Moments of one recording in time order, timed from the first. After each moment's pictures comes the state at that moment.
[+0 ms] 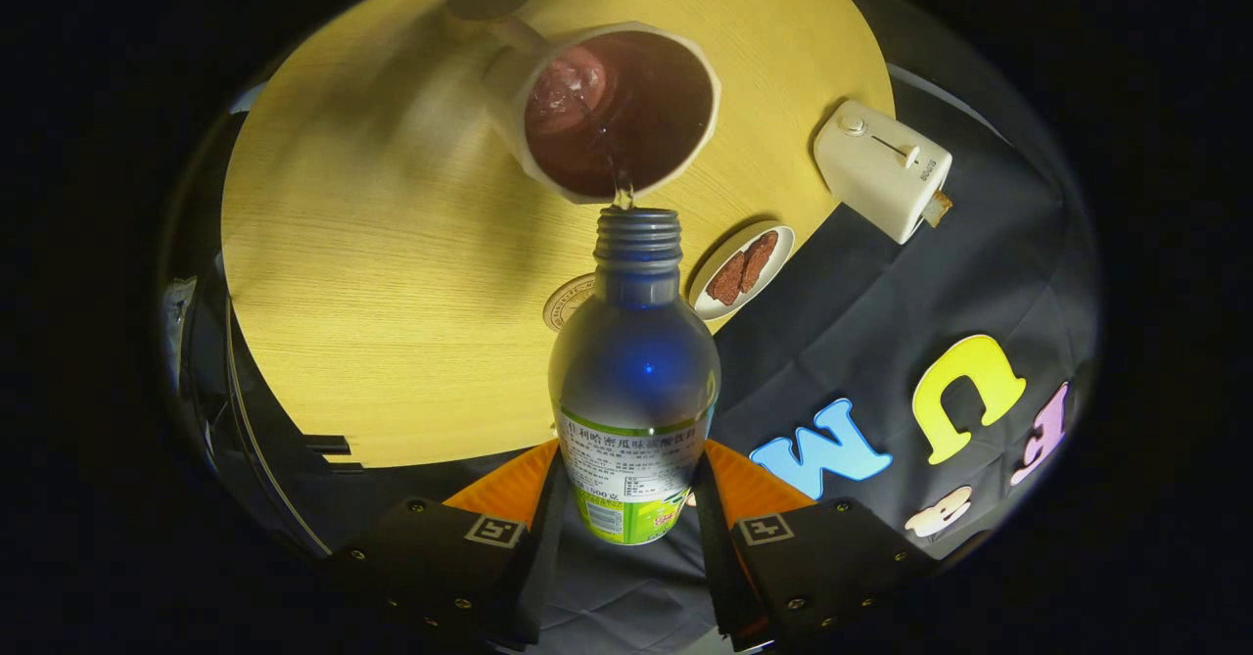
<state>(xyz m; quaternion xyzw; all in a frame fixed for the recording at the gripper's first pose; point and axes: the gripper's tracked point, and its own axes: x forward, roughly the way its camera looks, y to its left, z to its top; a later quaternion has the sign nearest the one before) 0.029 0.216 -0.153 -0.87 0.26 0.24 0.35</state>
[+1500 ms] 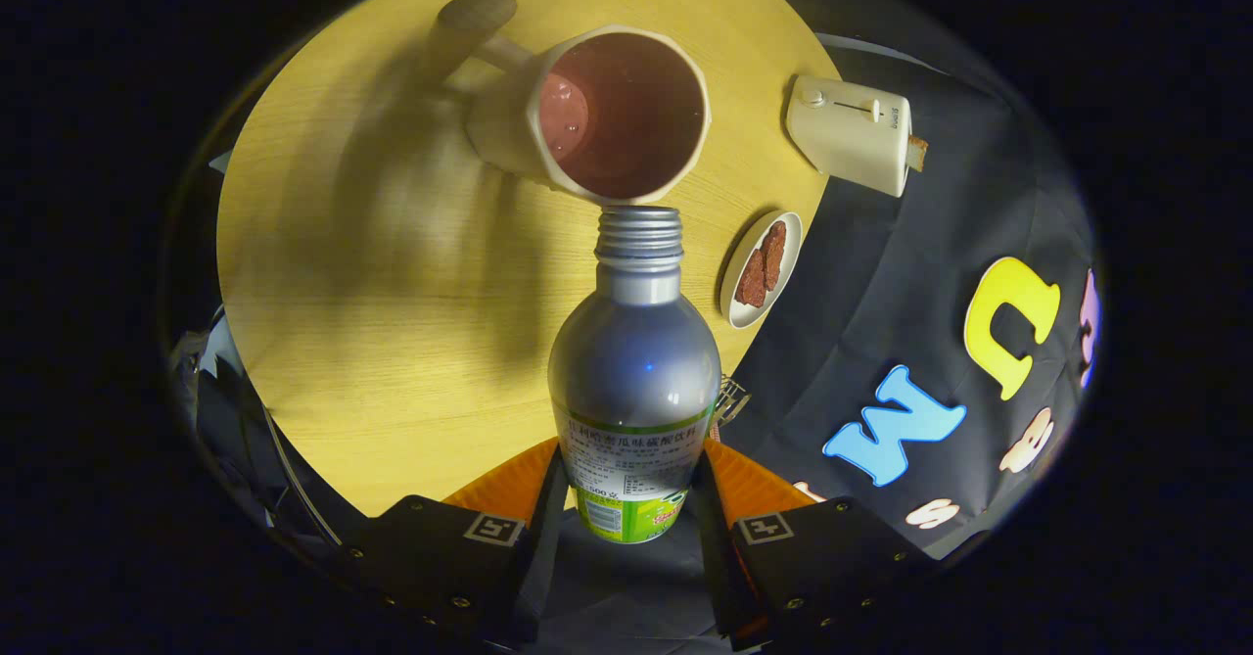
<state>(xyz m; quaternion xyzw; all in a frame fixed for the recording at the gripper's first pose) 0.006 0.185 -0.196 -0.77 0.30 0.28 0.49</state>
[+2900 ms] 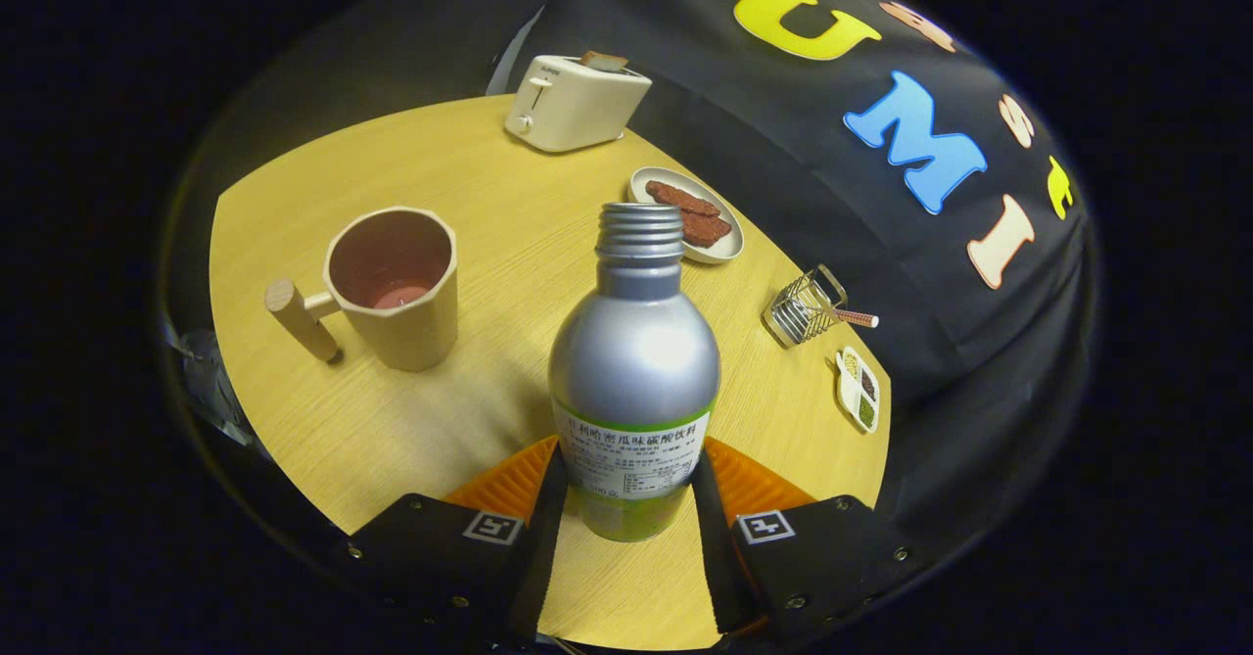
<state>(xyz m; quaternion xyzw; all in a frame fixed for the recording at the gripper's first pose) -0.008 0.171 -0.242 -0.29 0.40 0.25 0.83</state>
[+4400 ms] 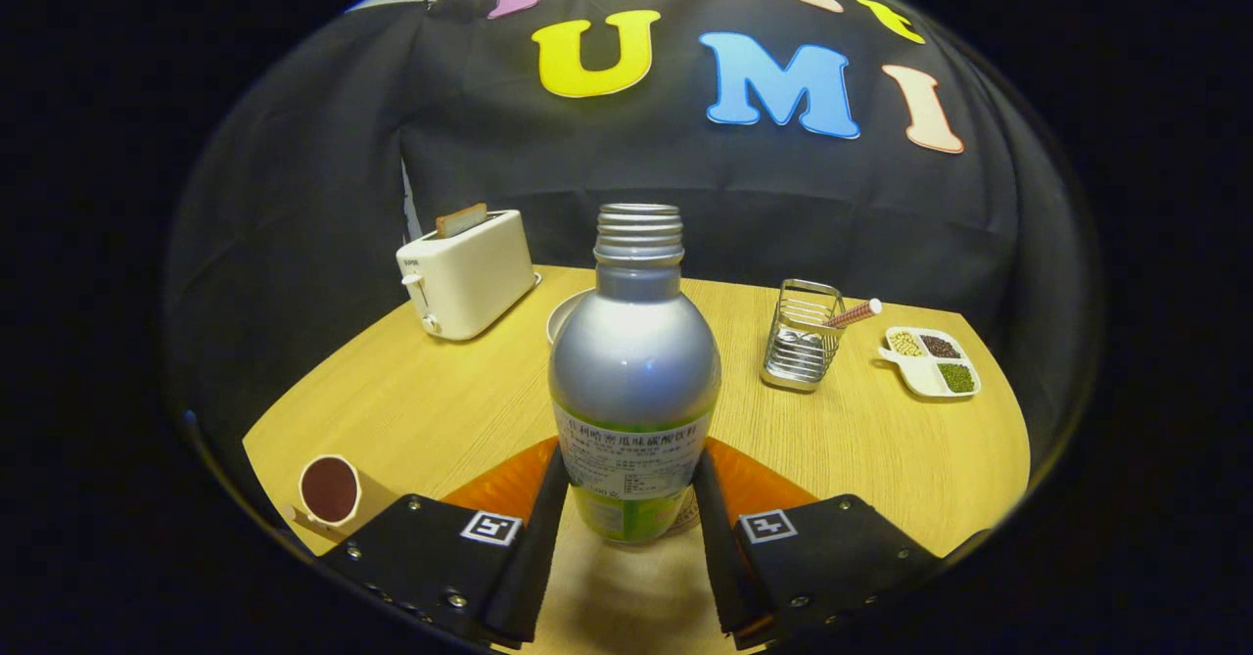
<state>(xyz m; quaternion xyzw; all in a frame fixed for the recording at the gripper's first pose) 0.125 0.186 -0.238 0.02 0.31 0.24 0.92</state>
